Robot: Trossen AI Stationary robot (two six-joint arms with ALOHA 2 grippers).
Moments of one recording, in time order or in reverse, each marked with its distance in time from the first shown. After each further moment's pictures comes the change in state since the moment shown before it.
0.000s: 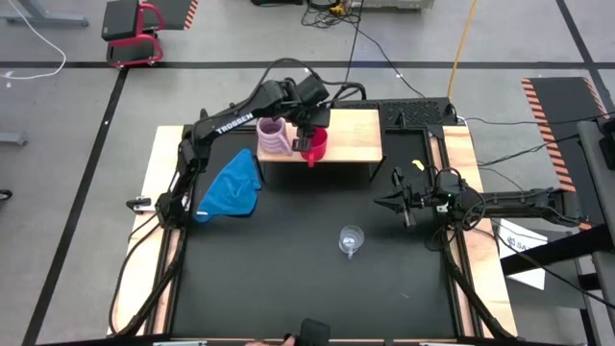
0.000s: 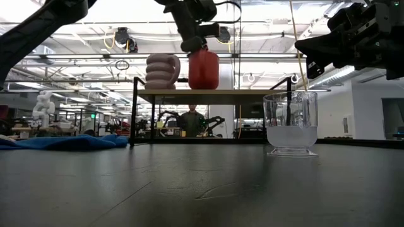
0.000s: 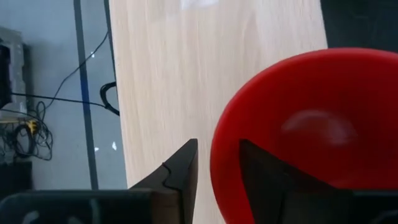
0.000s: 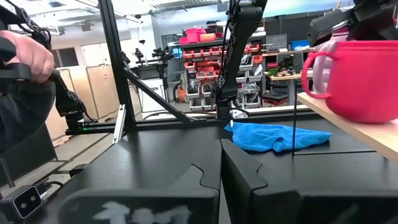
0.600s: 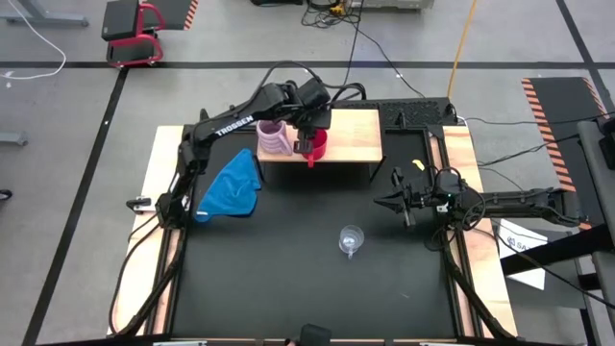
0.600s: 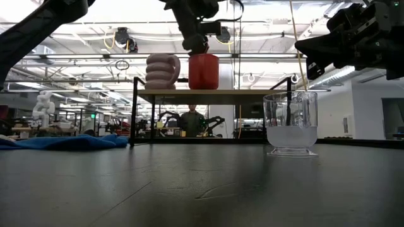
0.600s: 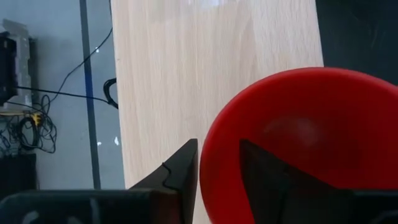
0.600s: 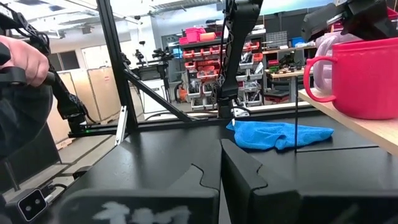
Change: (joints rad) left arm -0.031 -0.006 0.002 -0.005 -0.038 -0.046; right arm 0.000 0.000 0.000 -0.003 0.000 0.026
